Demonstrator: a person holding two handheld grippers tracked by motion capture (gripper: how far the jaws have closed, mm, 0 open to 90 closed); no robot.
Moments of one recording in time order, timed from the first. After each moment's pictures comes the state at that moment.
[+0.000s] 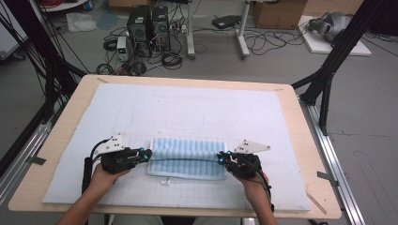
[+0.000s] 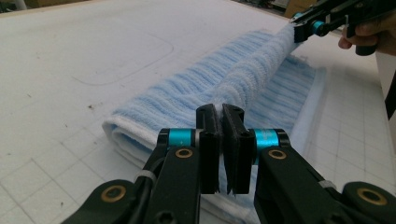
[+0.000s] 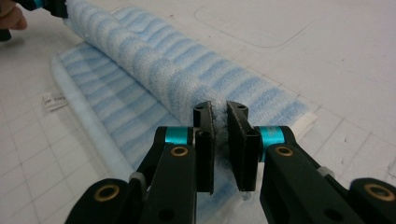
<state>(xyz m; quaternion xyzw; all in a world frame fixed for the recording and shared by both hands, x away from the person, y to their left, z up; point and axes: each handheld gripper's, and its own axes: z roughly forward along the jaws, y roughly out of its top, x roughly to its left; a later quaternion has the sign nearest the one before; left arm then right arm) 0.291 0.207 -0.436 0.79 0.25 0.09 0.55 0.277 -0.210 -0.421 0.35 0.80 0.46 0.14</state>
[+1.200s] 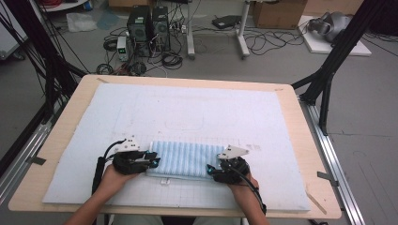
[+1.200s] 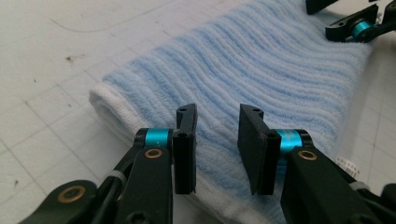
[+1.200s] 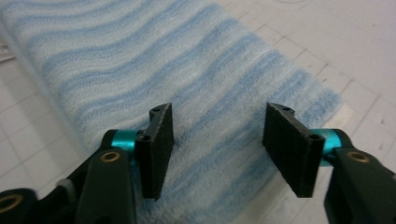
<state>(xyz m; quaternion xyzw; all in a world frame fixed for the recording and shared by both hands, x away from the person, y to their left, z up) 0.297 0.177 -0.451 0.82 0.30 0.08 0.47 0.273 -0.176 -0.441 0.35 0.84 0.37 0.18</state>
